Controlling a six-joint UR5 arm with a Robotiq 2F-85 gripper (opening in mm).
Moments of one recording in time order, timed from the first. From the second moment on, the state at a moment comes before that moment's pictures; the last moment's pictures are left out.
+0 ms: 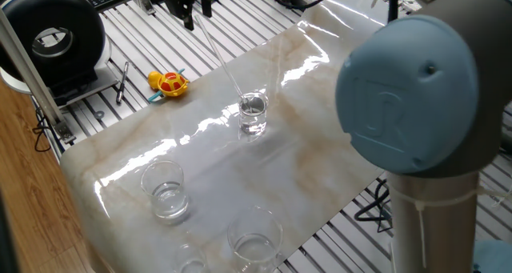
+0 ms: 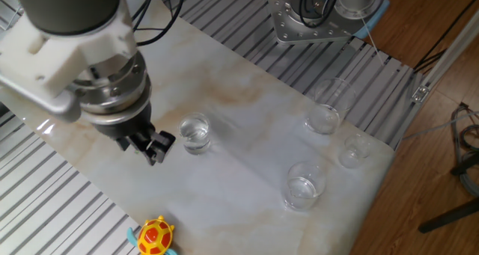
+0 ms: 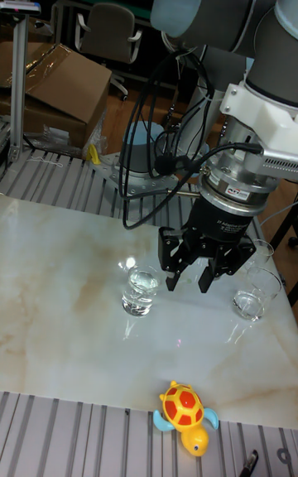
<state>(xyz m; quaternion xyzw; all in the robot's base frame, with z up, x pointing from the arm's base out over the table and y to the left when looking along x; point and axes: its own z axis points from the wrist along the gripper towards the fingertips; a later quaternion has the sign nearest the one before) 0.688 0.066 0.225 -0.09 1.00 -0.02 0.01</state>
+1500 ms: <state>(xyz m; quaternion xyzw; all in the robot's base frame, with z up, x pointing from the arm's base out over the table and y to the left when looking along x) 0.668 0.069 0.223 -0.09 0.99 -0.03 -0.05</state>
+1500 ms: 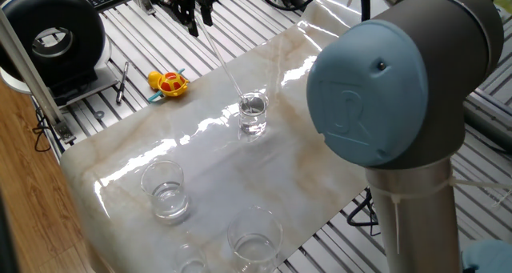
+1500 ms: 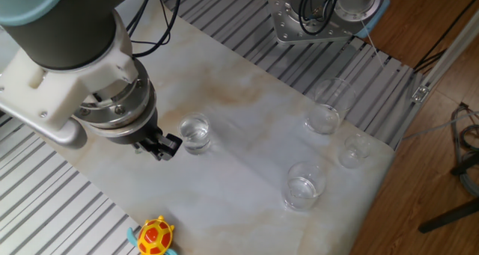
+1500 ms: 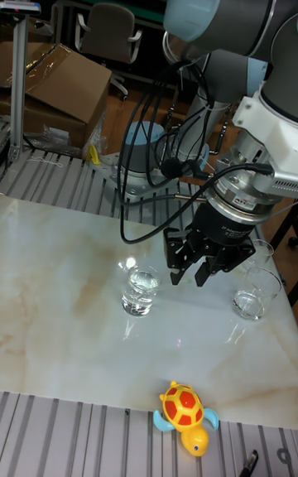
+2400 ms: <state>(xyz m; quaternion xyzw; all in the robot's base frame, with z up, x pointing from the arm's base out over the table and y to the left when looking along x) 0.670 0.069 0.226 -0.11 0.99 -0.02 -0.04</state>
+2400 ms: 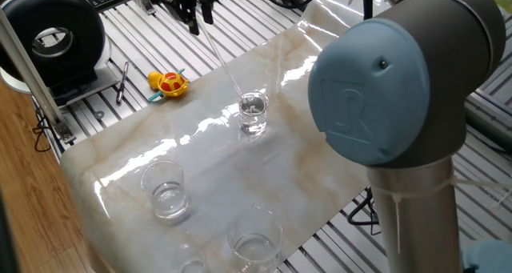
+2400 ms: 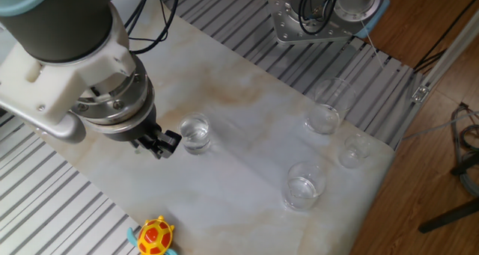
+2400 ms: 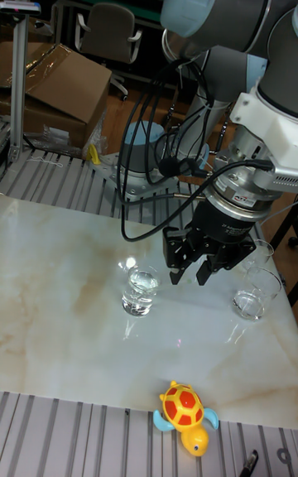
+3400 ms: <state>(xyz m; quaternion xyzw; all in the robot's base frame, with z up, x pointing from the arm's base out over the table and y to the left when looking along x) 0.685 0.065 0.221 -0.13 0.99 -0.03 -0.03</state>
